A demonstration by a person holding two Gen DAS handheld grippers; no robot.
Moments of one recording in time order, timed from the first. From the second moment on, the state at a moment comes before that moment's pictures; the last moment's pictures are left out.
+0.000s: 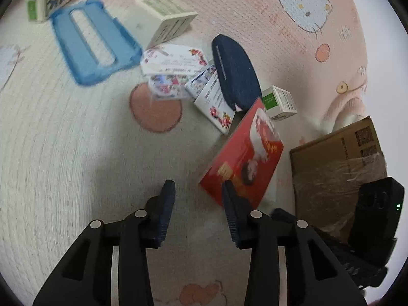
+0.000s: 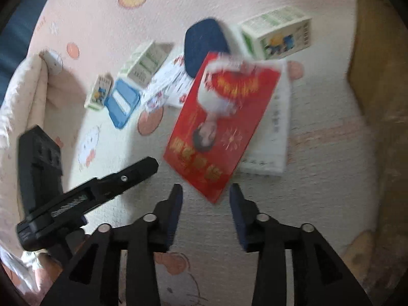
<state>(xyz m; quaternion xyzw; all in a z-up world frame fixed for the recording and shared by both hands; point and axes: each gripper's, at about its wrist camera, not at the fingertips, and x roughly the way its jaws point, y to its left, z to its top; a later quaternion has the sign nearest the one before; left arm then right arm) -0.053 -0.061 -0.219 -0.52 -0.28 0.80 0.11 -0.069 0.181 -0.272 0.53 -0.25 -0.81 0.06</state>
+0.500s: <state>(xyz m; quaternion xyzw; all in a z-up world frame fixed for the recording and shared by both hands) -0.103 -0.029 -0.217 -0.53 -0.19 0.81 0.17 -0.098 0.212 -0.280 0.50 -0.27 -0.82 0.02</state>
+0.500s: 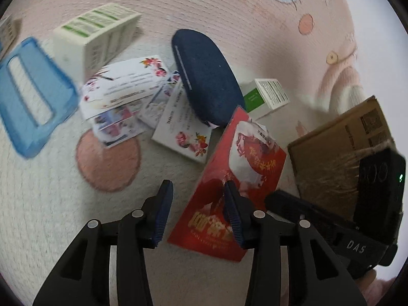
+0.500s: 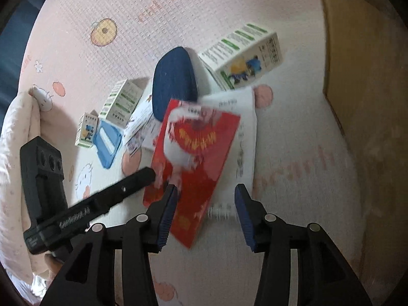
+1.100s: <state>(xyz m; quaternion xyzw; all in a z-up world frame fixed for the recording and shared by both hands) -0.083 -0.020 -0.183 -0.50 -0.18 0.82 0.20 -0.110 0.203 -0.250 0.46 -0.24 -0.86 0.03</state>
